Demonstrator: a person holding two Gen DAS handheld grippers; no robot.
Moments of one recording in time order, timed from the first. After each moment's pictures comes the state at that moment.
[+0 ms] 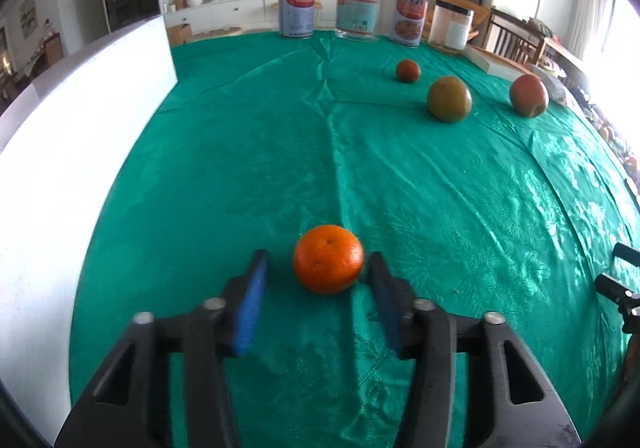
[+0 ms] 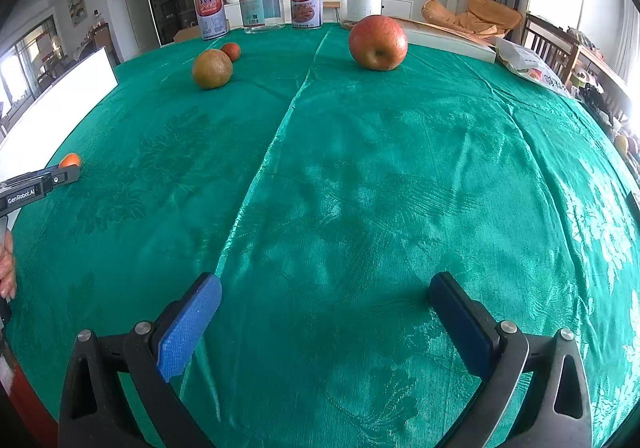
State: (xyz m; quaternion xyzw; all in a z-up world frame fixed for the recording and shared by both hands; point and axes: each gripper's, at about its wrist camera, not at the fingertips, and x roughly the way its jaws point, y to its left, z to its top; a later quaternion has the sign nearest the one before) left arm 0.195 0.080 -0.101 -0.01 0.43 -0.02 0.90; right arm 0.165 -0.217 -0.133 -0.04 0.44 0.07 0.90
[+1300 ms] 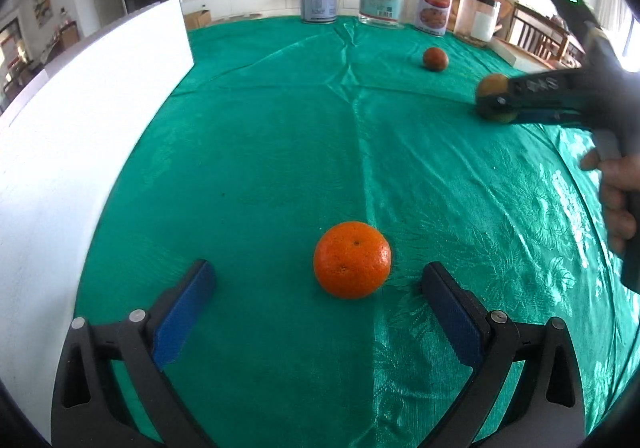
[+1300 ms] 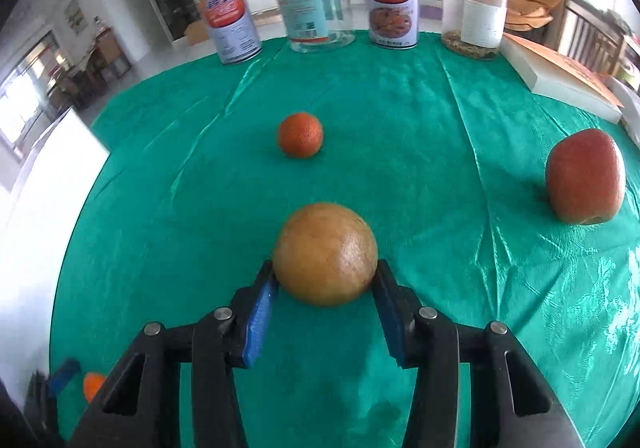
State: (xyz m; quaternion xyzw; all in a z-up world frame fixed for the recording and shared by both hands) left arm 0.203 0.085 -0.109 -0.01 0.45 0.01 0.89; right arm 0.360 -0.088 -0.104 0.00 0.49 0.15 0.86
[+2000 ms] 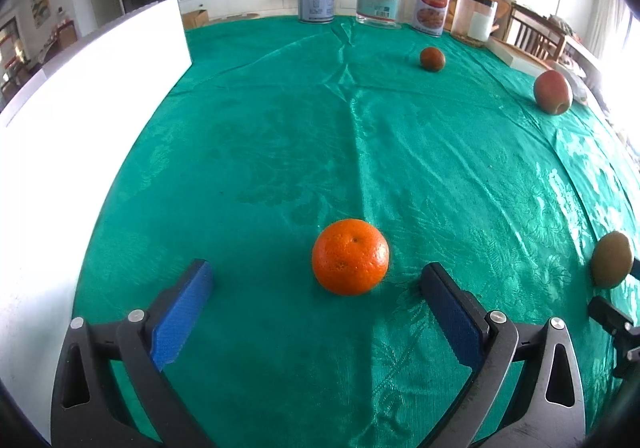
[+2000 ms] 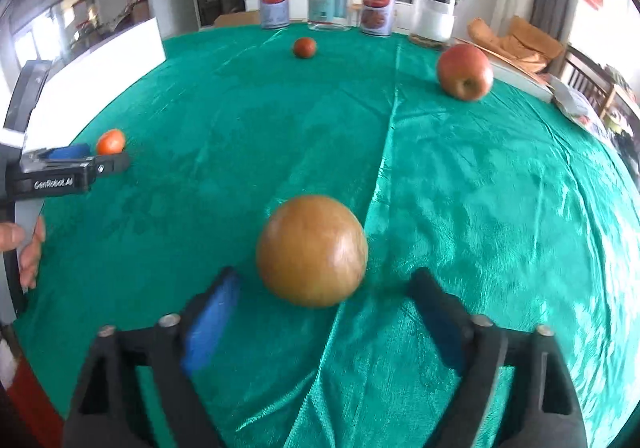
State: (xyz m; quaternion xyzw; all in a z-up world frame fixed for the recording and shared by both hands) left arm 0.202 0.086 -0.109 -0.01 0.45 0.00 0.89; right arm 0.172 -0.157 -0.134 -0.07 0.43 0.13 0.89
